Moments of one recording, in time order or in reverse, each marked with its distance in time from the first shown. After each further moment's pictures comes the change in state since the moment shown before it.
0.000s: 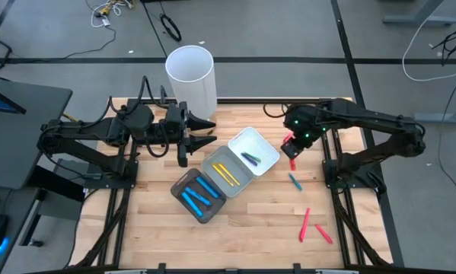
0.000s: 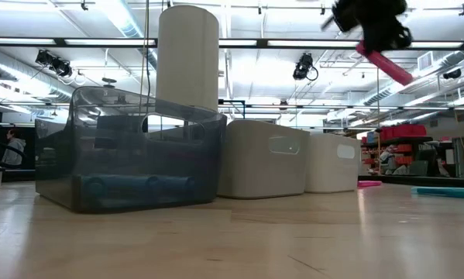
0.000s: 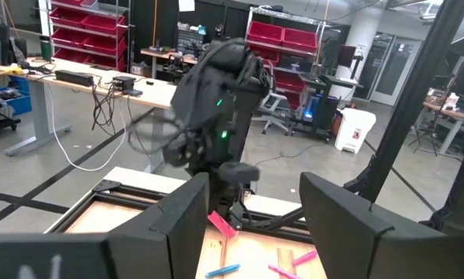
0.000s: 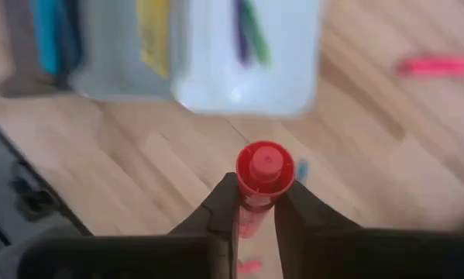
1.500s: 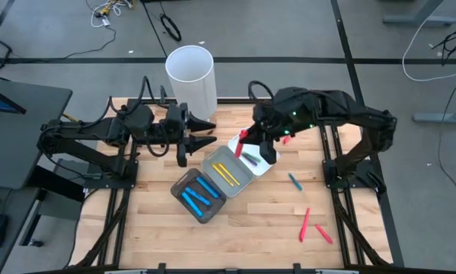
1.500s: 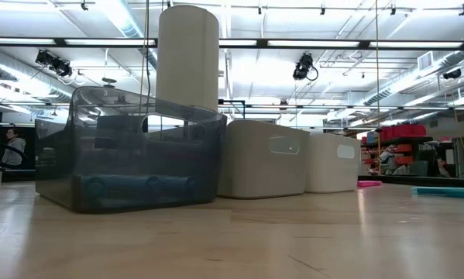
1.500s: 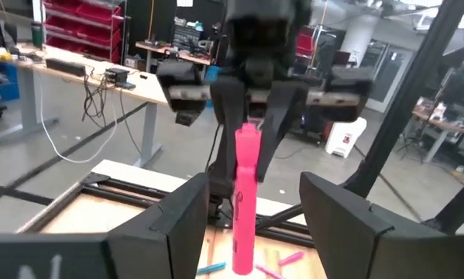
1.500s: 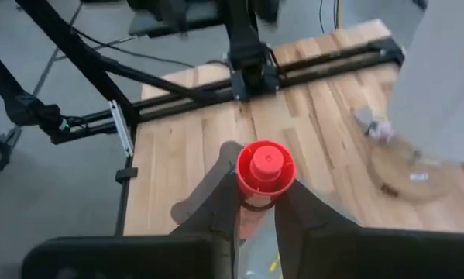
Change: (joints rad) left arm 0.001 0.000 0.000 -0.001 0.018 -0.055; right arm 0.246 0.371 0.761 0.275 0.128 -0.391
